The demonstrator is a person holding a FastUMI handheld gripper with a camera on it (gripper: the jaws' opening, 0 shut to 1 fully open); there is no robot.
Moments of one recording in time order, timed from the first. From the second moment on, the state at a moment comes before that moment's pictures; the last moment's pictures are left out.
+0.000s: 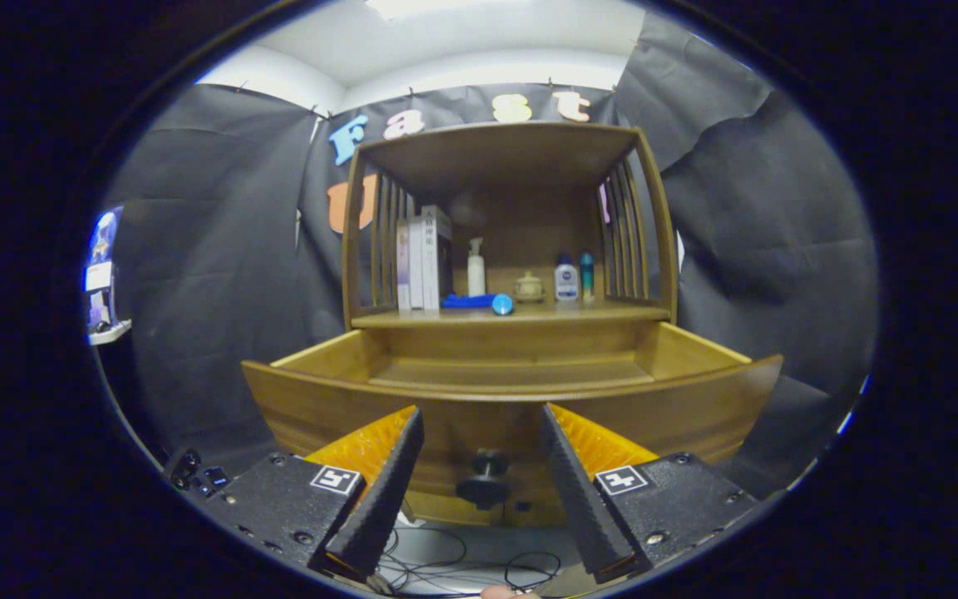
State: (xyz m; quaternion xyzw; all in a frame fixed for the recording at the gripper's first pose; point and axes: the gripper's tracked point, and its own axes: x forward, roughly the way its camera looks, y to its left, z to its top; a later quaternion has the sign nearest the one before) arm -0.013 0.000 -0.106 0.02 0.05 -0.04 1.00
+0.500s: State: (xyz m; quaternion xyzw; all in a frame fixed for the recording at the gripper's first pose) arm 0.006 -0.013 -0.138 0.01 0.08 -0.12 0.99
